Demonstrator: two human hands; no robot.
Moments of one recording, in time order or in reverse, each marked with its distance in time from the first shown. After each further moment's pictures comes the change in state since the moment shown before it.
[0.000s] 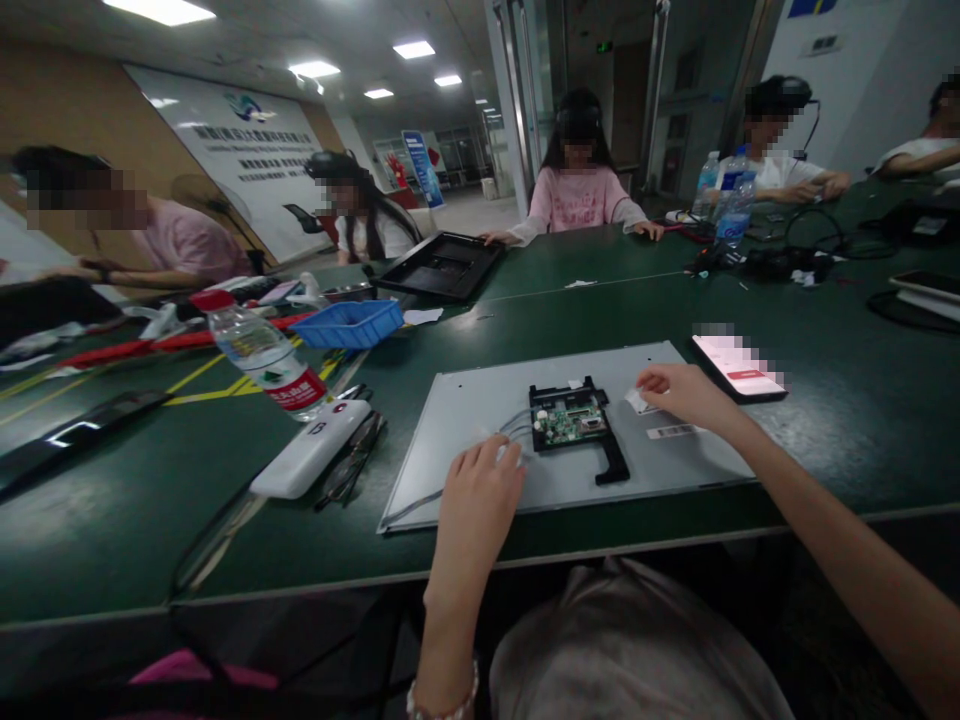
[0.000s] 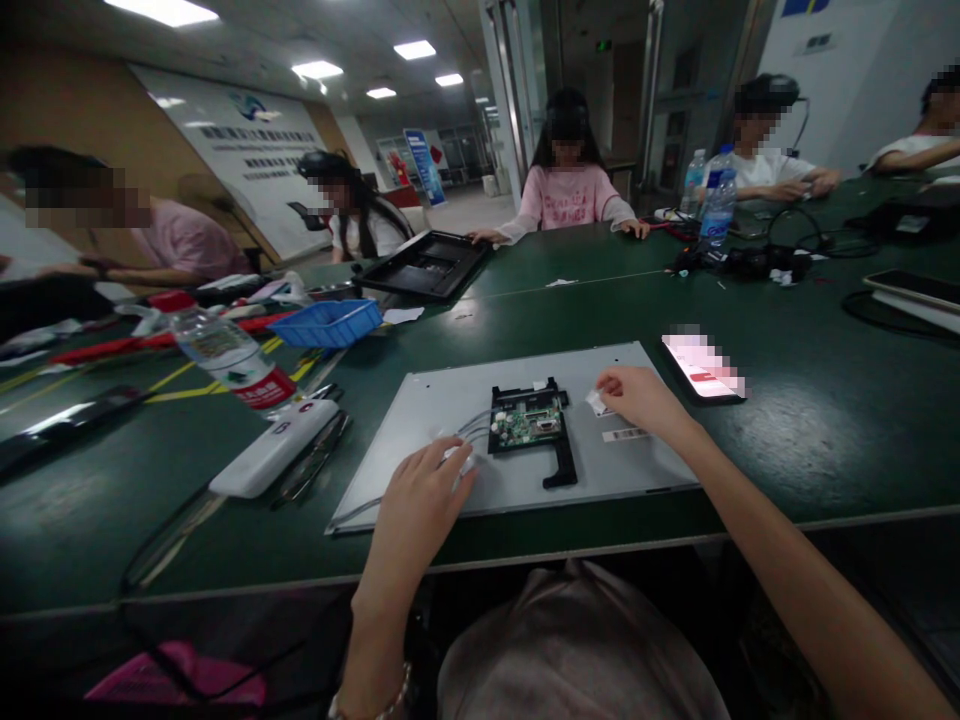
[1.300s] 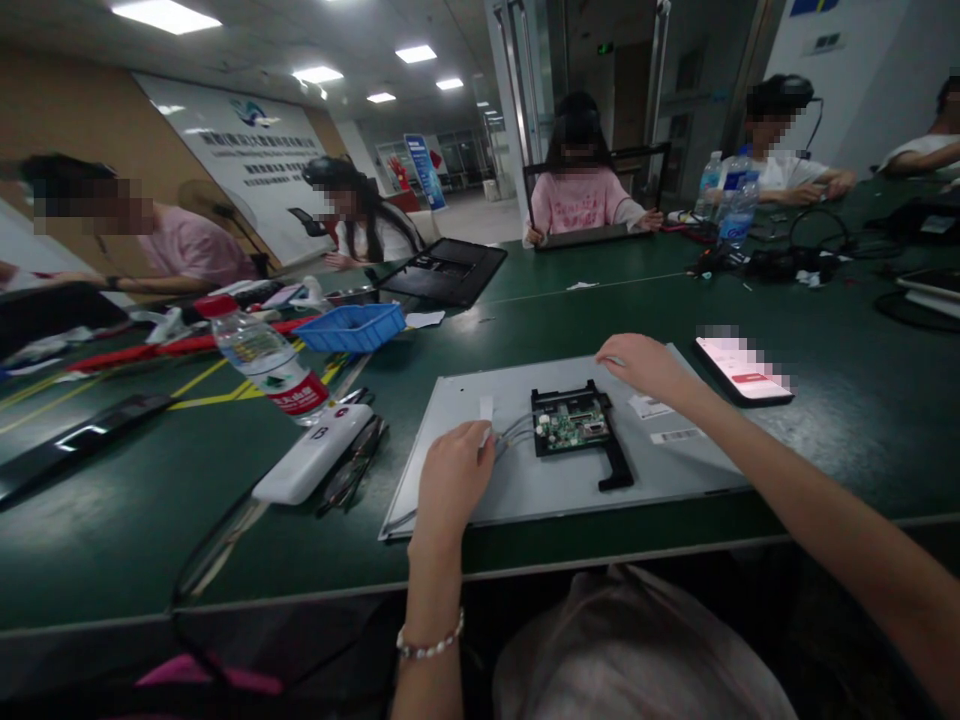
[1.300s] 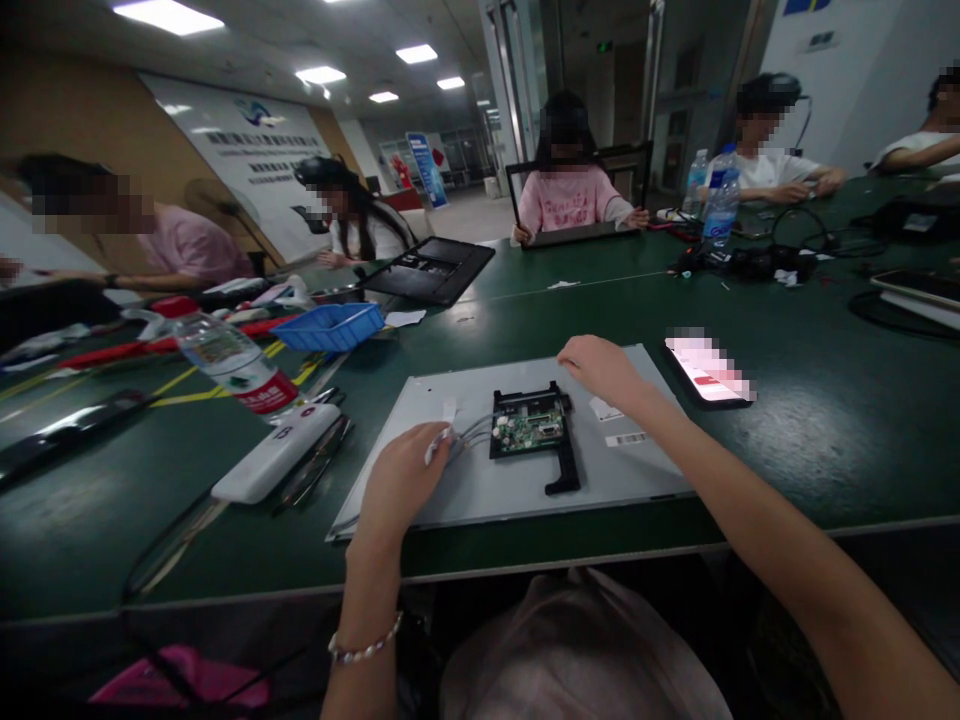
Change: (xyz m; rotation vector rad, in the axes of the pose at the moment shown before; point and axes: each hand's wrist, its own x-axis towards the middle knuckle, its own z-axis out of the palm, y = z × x) left_hand 0.028 -0.045 0.015 -0.116 0.038 -0.125; right_hand 0.064 -0.030 0.012 -0.336 0.034 -0.337
